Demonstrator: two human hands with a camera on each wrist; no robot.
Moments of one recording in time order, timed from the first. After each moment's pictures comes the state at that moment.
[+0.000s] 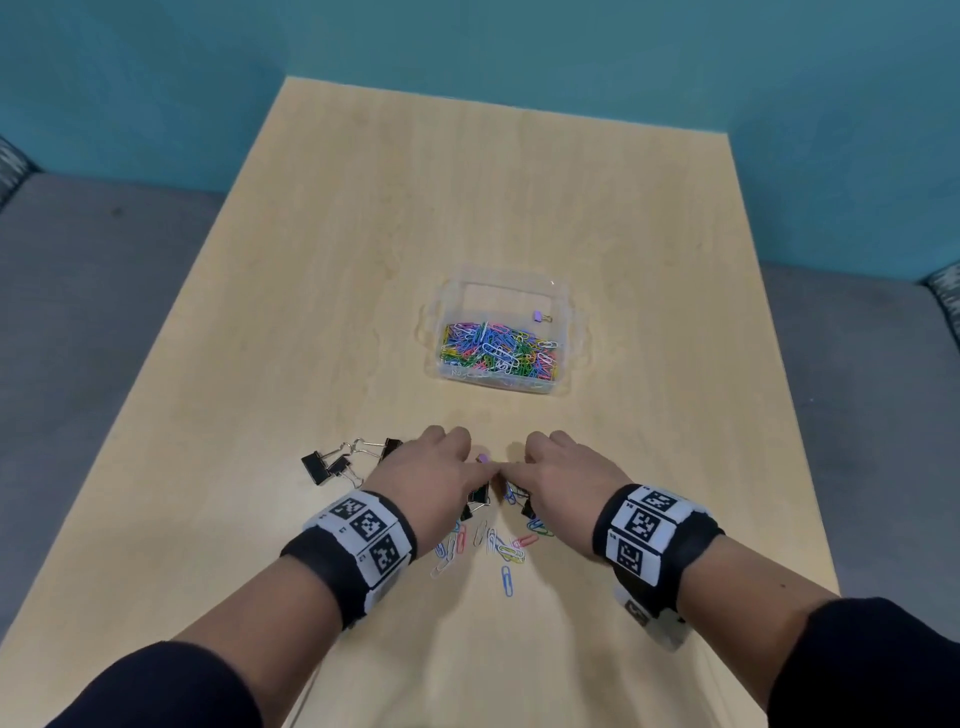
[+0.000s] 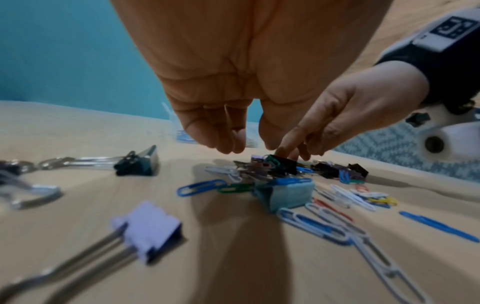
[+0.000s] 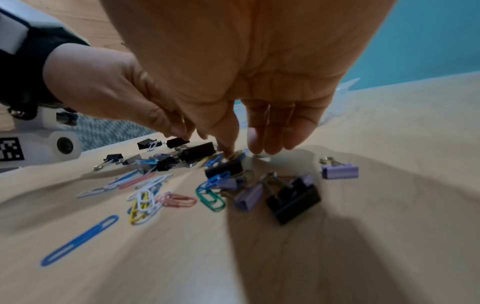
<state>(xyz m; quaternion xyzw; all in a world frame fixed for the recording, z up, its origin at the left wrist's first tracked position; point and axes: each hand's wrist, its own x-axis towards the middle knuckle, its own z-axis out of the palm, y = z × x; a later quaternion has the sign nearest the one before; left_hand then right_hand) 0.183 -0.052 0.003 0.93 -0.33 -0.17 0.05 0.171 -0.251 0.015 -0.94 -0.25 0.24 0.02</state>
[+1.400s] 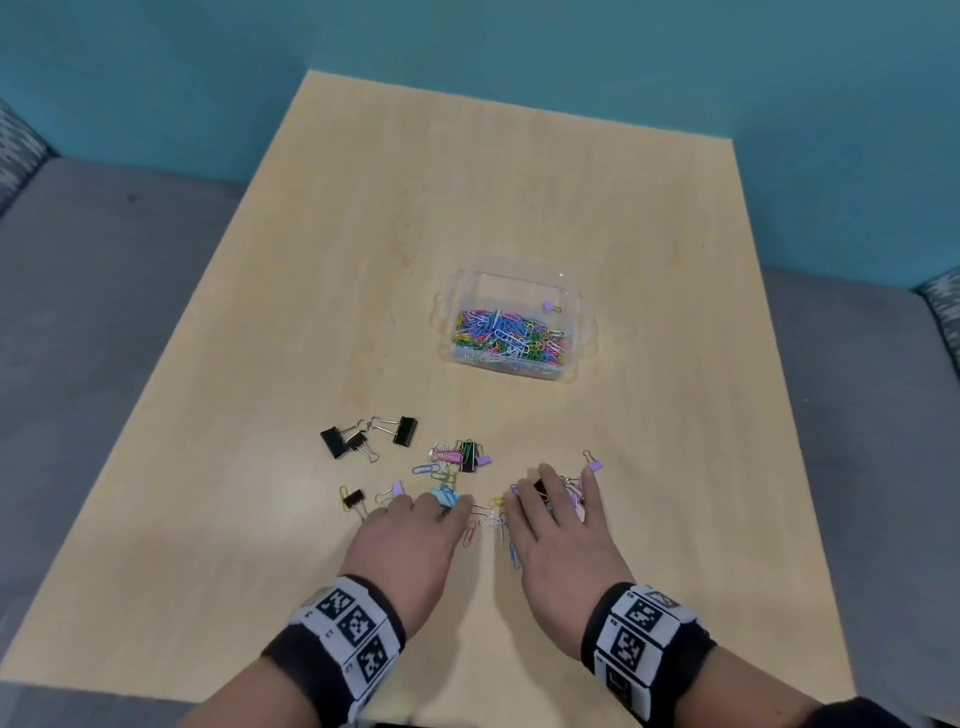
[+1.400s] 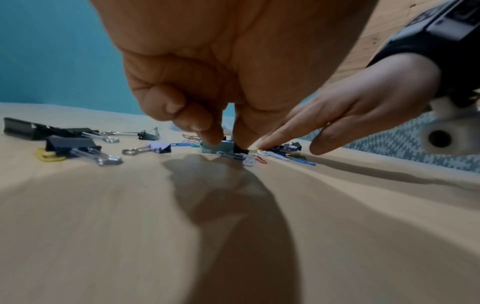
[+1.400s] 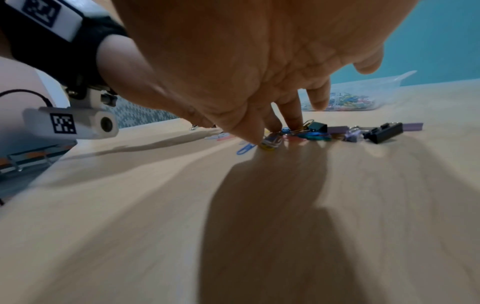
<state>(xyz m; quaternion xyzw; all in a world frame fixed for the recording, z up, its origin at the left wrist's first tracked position) 0.095 -0.032 0.024 0.95 -0.22 -0.23 0.00 0.072 -0.223 0.010 -0.96 -0.20 0.19 -0.07</state>
